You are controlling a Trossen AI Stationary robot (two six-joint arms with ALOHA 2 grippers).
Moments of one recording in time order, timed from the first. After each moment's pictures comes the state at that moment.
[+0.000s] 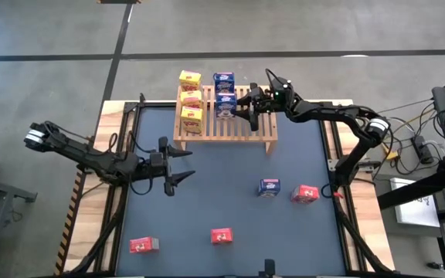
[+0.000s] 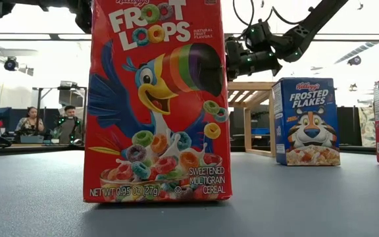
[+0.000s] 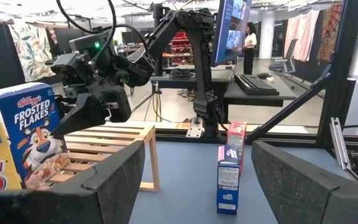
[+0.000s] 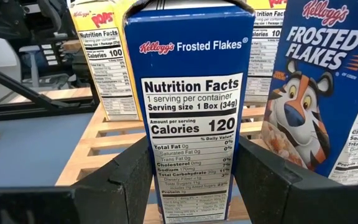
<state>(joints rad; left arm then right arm) -0.31 0.91 0.47 0.49 -0.50 0.04 -0.66 1.65 0.99 0.50 -0.64 -0.07</state>
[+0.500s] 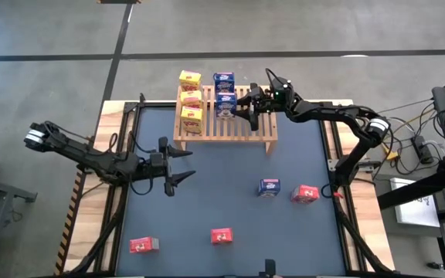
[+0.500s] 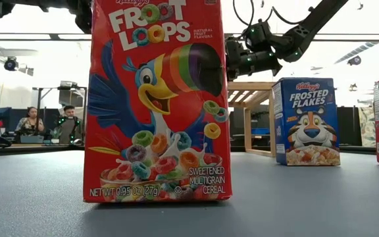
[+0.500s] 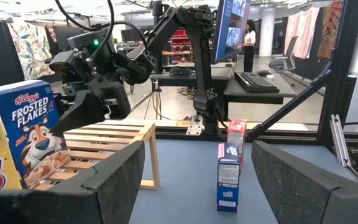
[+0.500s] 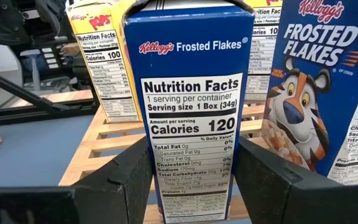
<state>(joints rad) -0.31 0.91 0.47 0.48 -0.50 0.04 -0.66 1.65 0.99 0.50 -0.64 -0.04</state>
